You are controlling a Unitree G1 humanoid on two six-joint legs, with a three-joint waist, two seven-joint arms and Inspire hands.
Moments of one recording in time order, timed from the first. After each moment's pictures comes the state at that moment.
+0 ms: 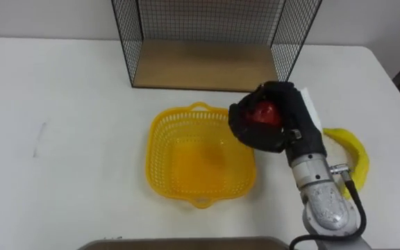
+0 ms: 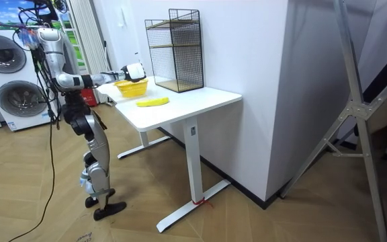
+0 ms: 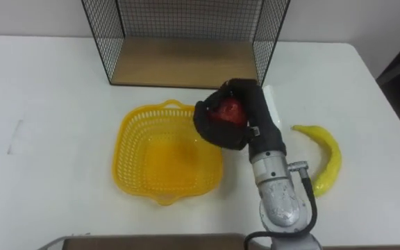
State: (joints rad) left arm 0.20 0.18 -0.10 1.06 0.47 0.05 0.12; right arm 0.09 -0.20 0.21 -0.10 -0.09 -0.10 -0.06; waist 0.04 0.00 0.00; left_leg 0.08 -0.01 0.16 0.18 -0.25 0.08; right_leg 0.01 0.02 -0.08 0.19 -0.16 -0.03
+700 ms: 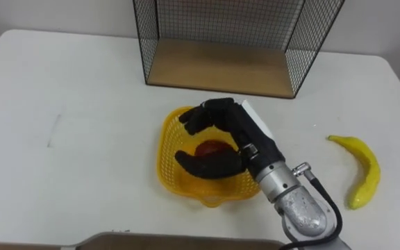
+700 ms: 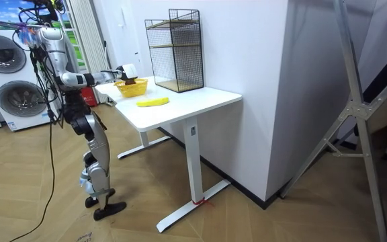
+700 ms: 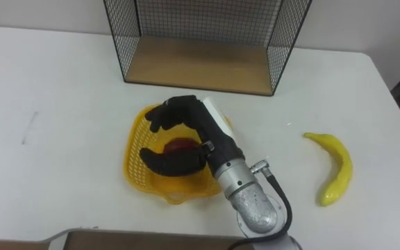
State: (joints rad) left arm 0.17 0.19 -0.12 1.06 0.47 0.06 0.10; right arm 0.09 -0.20 0.32 -0.13 -0.09 -0.09 0.12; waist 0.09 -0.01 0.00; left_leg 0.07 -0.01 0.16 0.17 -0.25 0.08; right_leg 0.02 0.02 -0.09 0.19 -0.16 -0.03
